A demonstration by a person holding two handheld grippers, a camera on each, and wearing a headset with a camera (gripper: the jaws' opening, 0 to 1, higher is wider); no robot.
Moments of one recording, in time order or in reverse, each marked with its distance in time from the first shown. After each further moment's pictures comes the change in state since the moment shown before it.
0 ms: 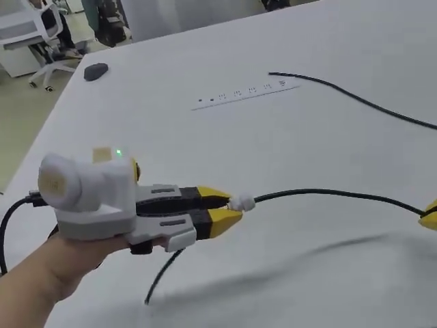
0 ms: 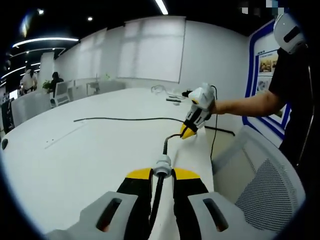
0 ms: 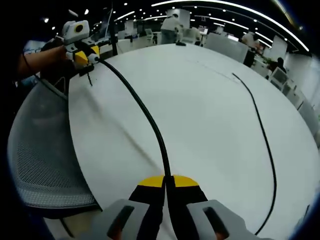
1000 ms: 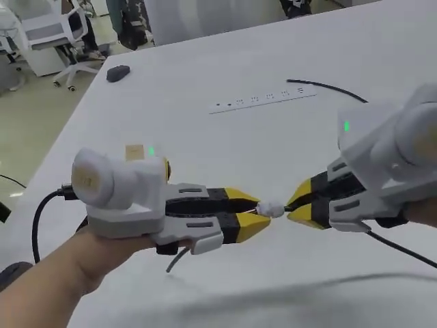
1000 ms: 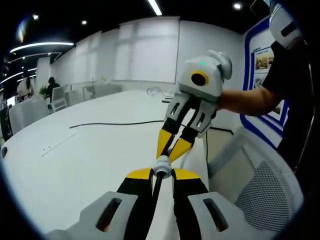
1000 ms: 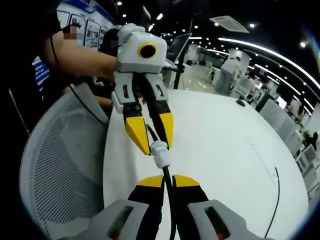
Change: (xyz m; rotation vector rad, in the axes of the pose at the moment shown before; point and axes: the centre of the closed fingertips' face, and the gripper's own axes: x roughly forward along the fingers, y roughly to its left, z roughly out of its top) left arm 0.005 -0.019 0.012 0.042 -0.011 -0.018; right arm 0.011 0.136 0.175 -0.450 -0.276 0.262
